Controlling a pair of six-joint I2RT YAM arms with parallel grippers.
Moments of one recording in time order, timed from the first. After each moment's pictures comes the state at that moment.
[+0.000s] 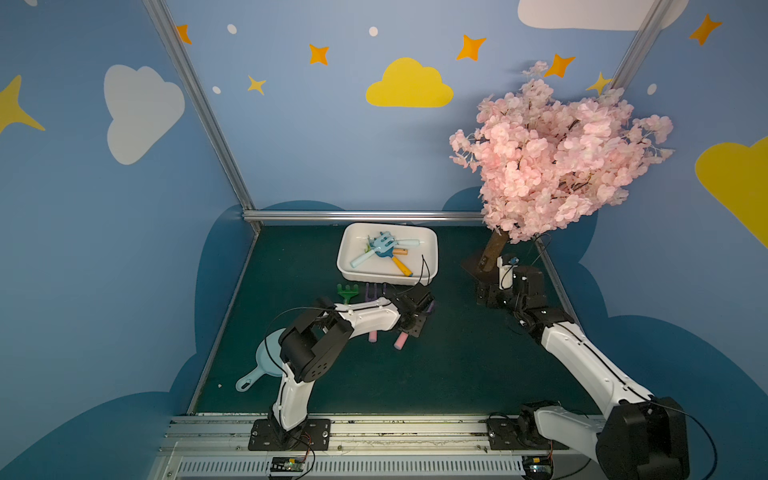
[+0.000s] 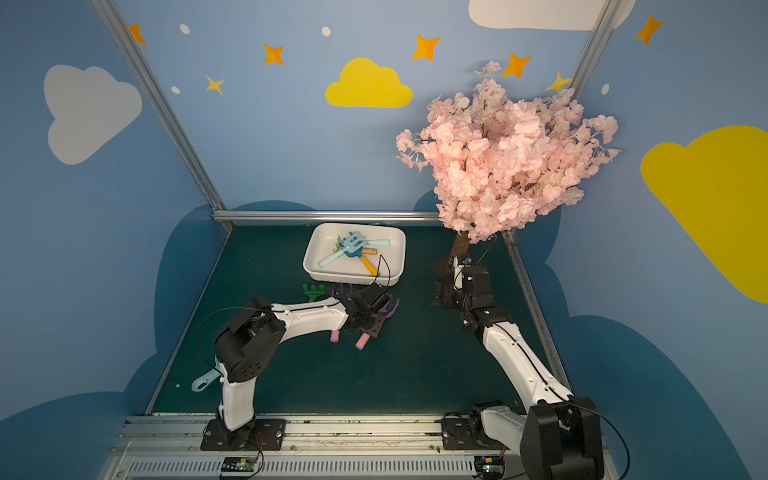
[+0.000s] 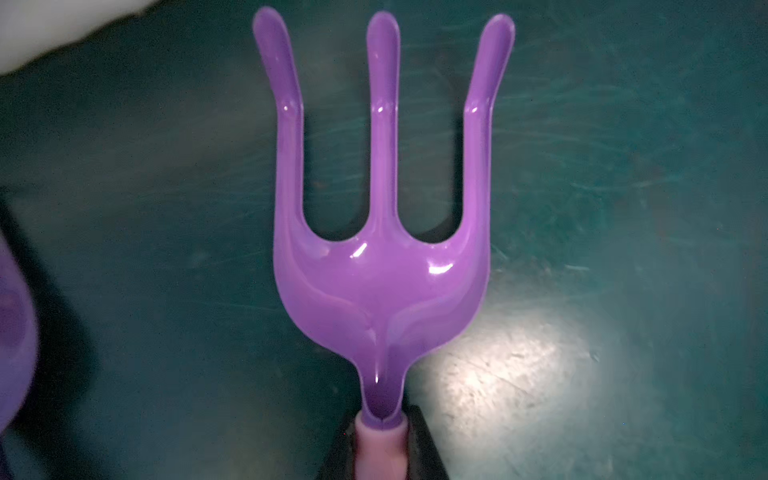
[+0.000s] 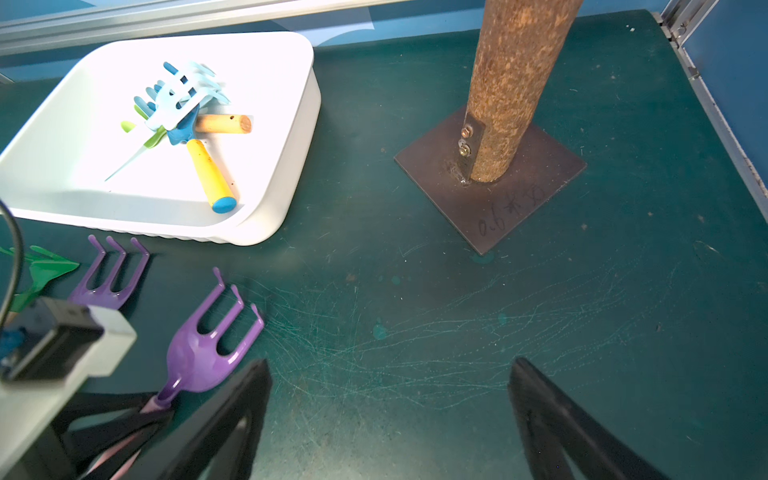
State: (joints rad) left arm -0.84 1.98 1.28 -0.46 -0.16 -0.41; right arm 0.22 1.14 0.75 -0.24 -0.03 0.17
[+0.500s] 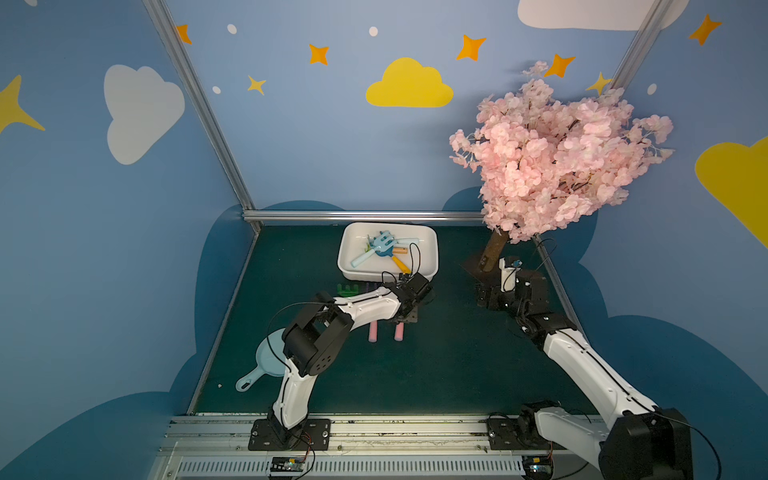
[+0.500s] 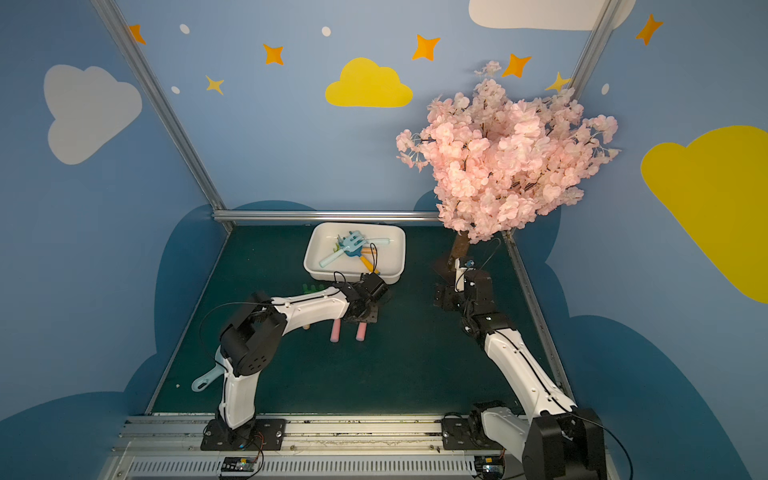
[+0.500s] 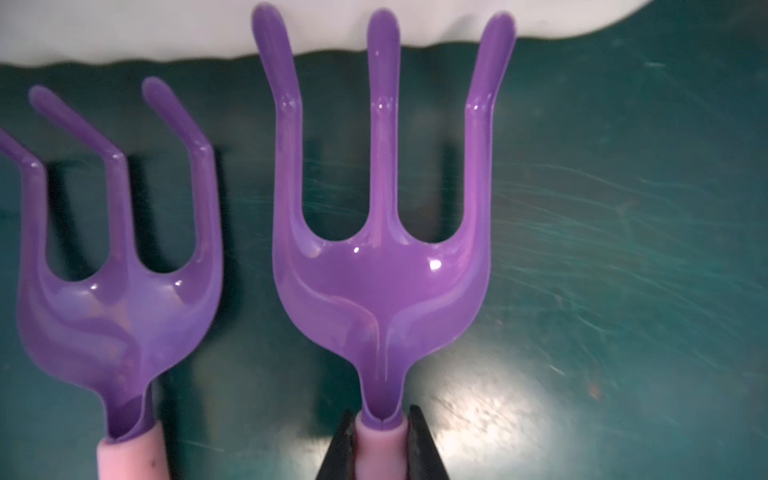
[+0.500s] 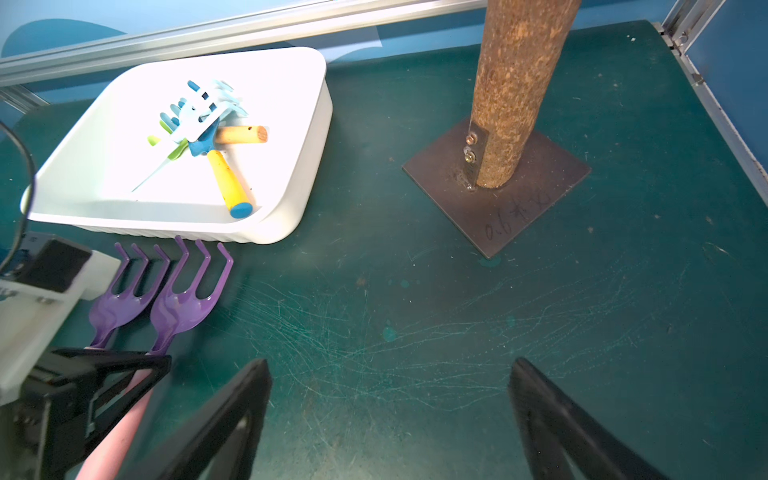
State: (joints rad) left arm -0.79 2.03 1.40 -0.60 -0.26 -0.68; right arm 0.21 1.10 0.71 -0.21 -0.05 0.18
